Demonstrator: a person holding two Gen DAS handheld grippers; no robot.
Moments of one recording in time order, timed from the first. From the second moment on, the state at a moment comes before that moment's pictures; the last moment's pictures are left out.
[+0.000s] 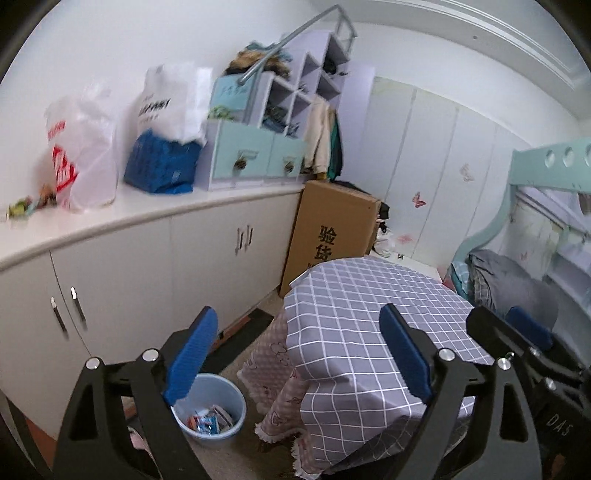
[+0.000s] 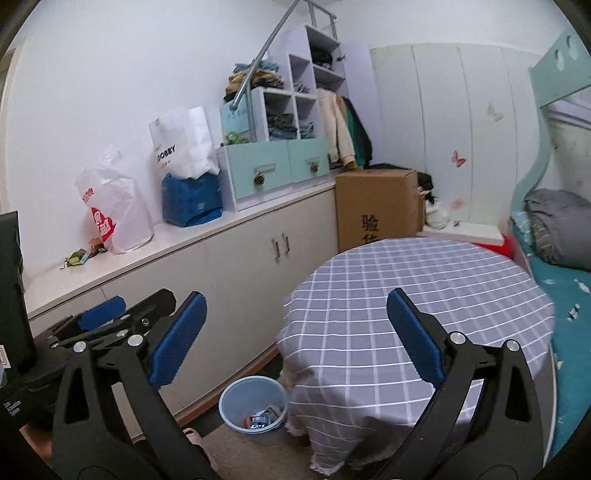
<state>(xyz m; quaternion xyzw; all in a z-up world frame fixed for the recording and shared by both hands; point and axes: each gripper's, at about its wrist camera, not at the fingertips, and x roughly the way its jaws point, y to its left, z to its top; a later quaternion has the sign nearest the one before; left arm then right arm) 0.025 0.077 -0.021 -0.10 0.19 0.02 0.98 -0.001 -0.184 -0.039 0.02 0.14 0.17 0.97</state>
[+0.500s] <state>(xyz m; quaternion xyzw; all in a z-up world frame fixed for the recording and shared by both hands) -0.013 0.034 0.008 -0.04 0.15 0.02 0.99 -0.051 -0.215 -0.017 0.00 0.11 0.12 0.99</state>
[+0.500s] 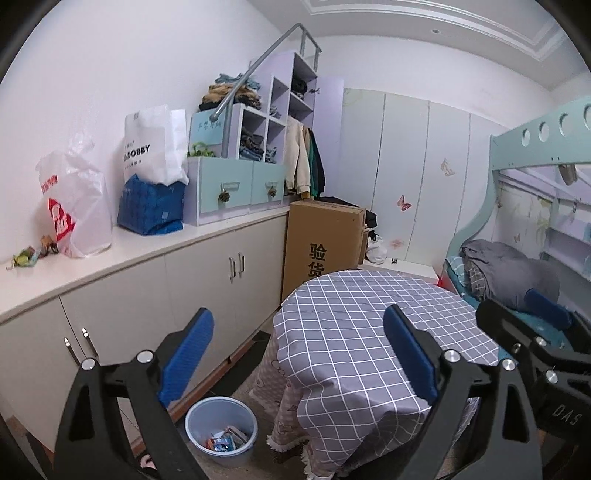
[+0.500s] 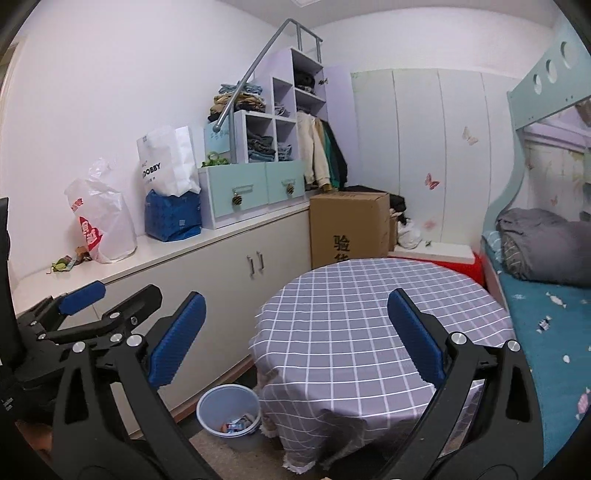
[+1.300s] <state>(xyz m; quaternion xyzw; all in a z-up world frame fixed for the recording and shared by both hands) -0.020 0.024 0.013 -0.02 0.12 0.03 0.99 -0.063 -0.221 -0.020 -0.01 0.10 0.10 0.99</state>
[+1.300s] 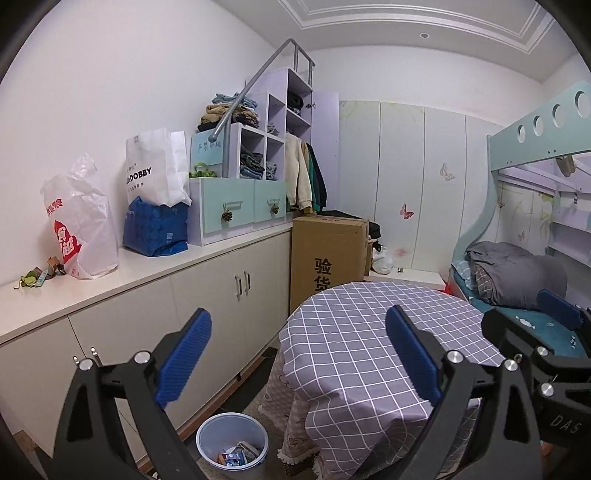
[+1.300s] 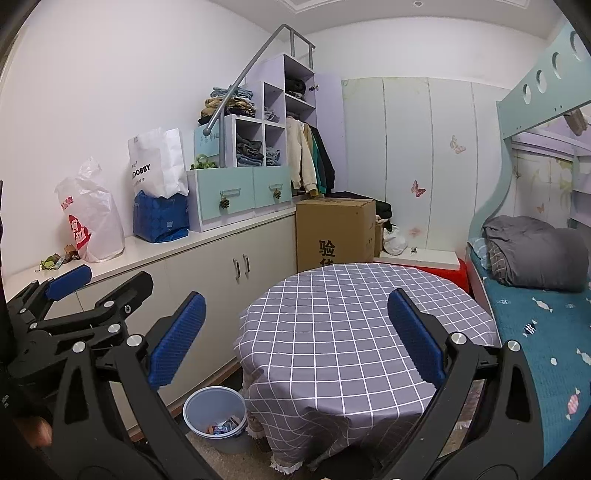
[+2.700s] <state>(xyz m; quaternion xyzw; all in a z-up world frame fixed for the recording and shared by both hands) -0.016 0.029 0.003 -0.02 0.13 0.02 0.99 -0.056 -0.220 -0.030 -0.02 0.11 0.11 0.99</state>
